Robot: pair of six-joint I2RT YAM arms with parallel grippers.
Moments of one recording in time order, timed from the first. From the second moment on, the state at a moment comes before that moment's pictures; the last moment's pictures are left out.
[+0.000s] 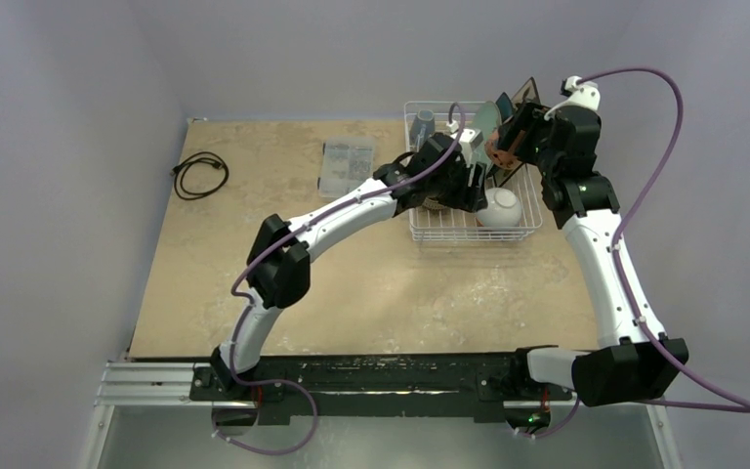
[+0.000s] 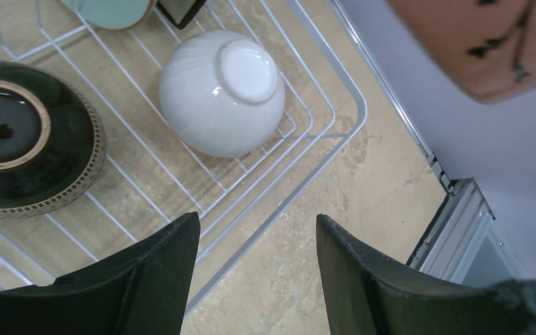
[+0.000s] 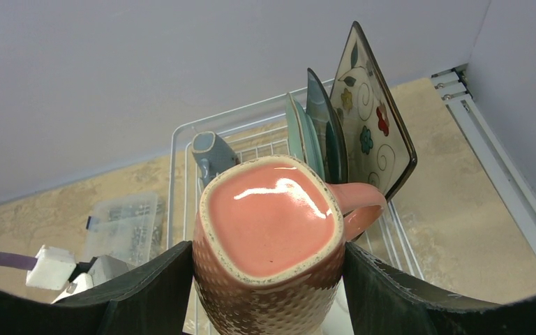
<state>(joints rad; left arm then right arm) -0.89 2.19 2.06 -0.39 0.14 -0.48 0.10 1.26 1.37 -0.39 0.14 0.34</state>
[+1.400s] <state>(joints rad) -0.63 1.29 1.40 -0.62 -0.06 -0.10 0.52 1.47 1.11 -0.30 0.45 0.60</state>
